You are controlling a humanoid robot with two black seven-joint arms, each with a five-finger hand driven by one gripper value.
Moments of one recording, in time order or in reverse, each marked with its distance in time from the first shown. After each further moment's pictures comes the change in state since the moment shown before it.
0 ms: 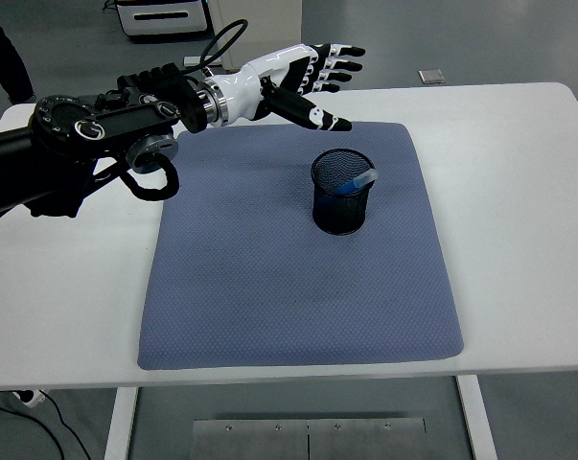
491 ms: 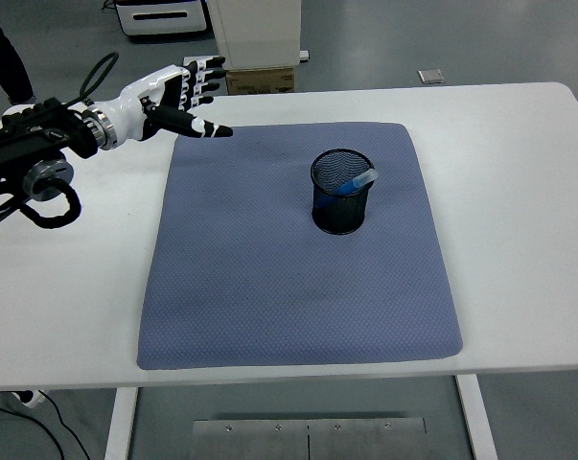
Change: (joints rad) left arm 0.189 0.252 -0.059 0.015 0.007 -0.011 0.000; right arm 0.000 0.000 0.000 0.000 0.000 0.000 0.000
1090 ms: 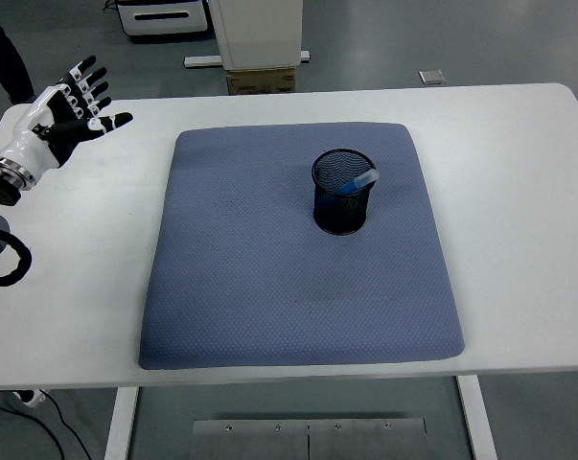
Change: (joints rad) left arm 0.320 0.129 -0.330 0.039 -0.146 -0.020 -0.179; right arm 0.000 0.000 0.000 0.000 0.000 0.000 0.000
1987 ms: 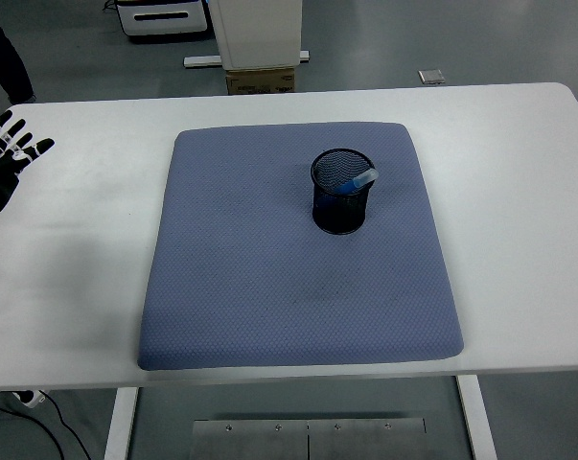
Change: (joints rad) left arm 0.196 0.013 -0.224 0.181 -0.126 -0.060 0.121; right arm 0.000 0.000 0.000 0.000 0.000 0.000 0.000
